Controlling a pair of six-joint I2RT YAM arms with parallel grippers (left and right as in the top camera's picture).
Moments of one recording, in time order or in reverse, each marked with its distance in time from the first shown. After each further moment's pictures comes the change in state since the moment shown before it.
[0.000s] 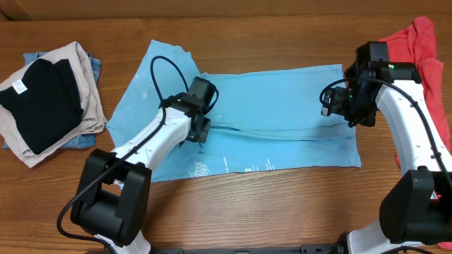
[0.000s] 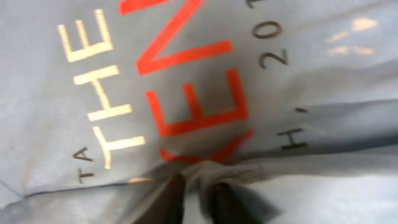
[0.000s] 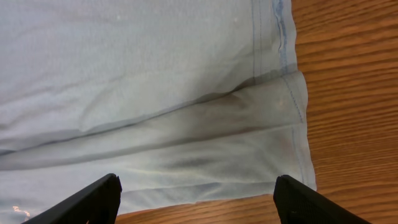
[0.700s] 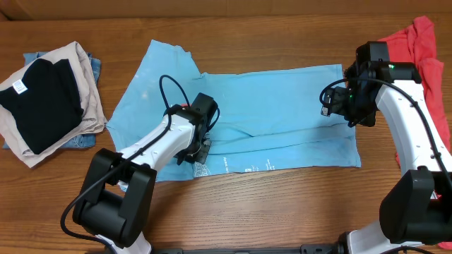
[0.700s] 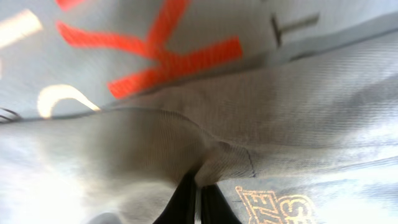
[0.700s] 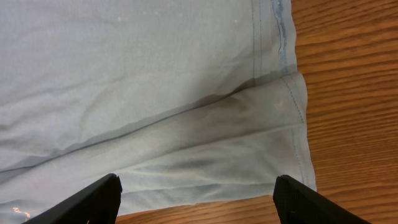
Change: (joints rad) left arm -0.042 0.000 -0.069 -0.156 0.095 0.005; right arm 0.000 0.000 0.000 0.005 0.000 0.000
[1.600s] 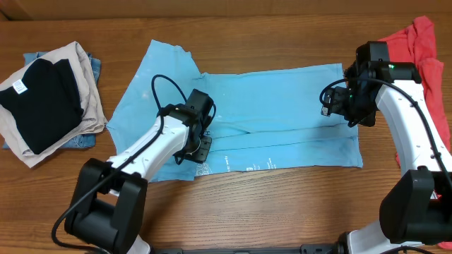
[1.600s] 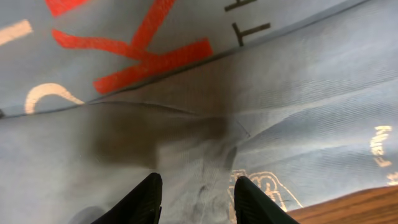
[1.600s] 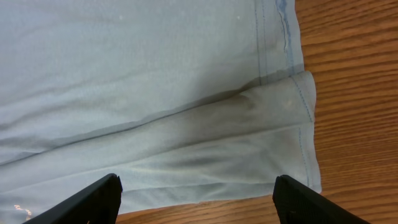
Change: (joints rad) left arm 0.019 -0.058 -0.020 0.018 0.103 -0.003; right arm 0.000 0.000 0.000 0.001 0.000 0.000
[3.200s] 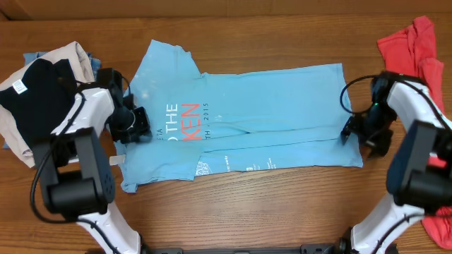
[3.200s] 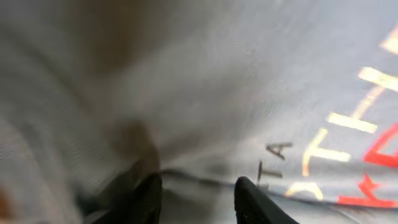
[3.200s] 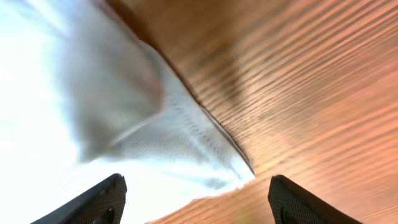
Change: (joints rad) left arm 0.590 0.176 0.223 -0.092 0.203 -0.047; right arm -0.208 0.205 -0.060 -0.067 0.109 0.153
